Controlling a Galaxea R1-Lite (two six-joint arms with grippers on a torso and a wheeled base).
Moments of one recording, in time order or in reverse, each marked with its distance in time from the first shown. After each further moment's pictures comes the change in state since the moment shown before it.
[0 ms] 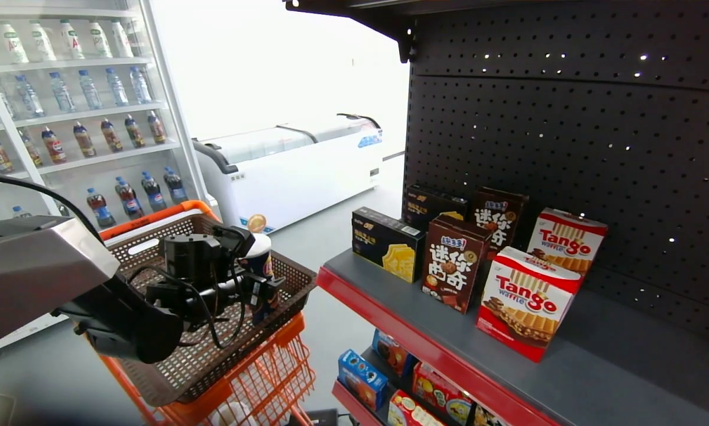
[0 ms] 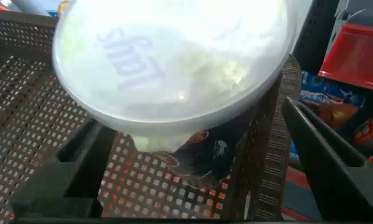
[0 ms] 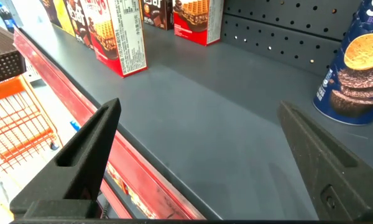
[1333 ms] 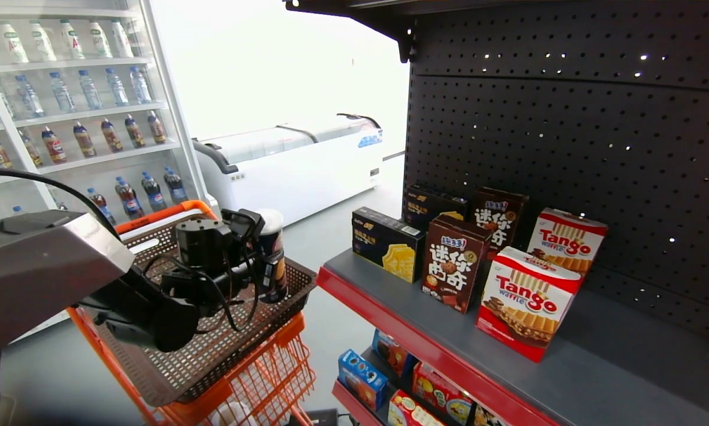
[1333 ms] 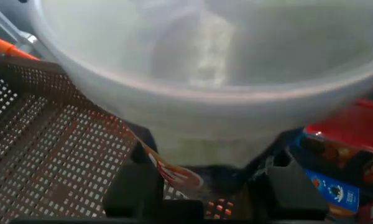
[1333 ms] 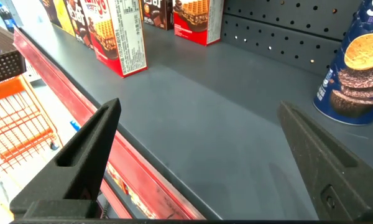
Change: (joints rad) left arm -0.053 0.002 -0.084 -0.060 0.059 0.005; right arm 0.000 0.000 0.000 0.000 0.000 0.000
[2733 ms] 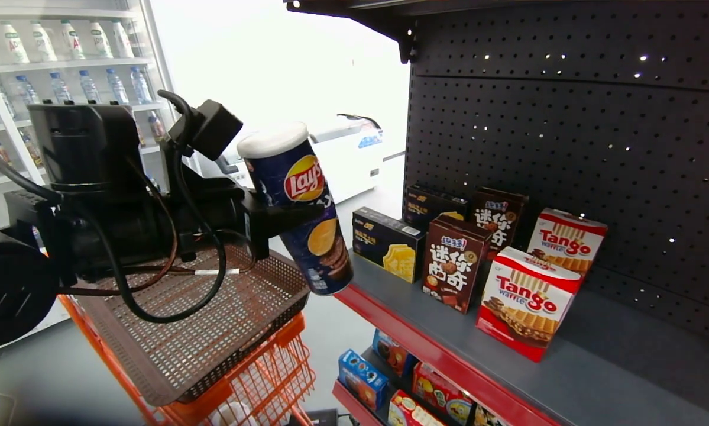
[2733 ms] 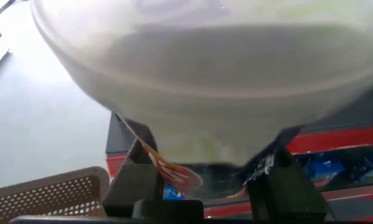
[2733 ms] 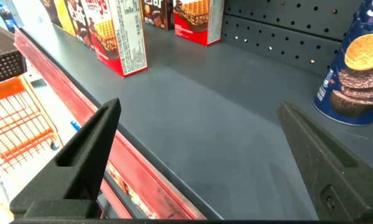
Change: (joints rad) left arm -0.186 -0.563 -0.080 0.534 -0.501 -0.136; right arm 0.000 0.000 0.000 0.000 0.000 0.000
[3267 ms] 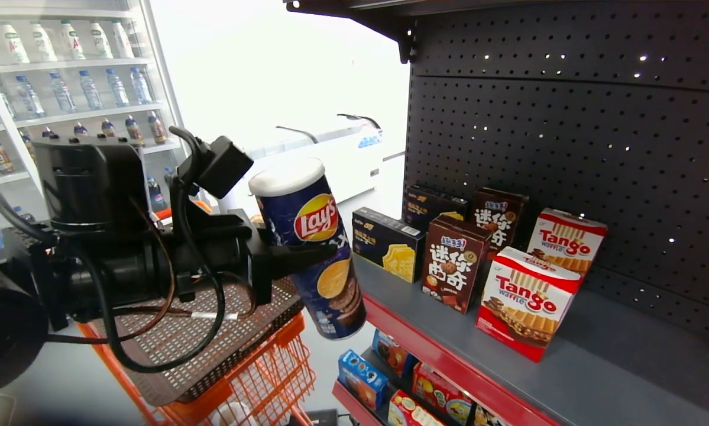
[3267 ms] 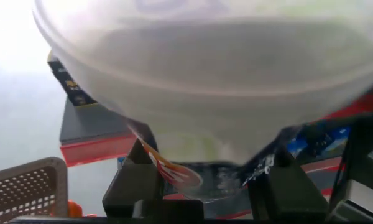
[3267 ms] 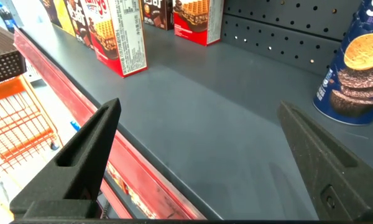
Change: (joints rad) left arm -0.051 -0.049 0.136 -0.014 -0.060 -0.017; right arm 0.000 0.000 0.000 0.000 0.000 0.000
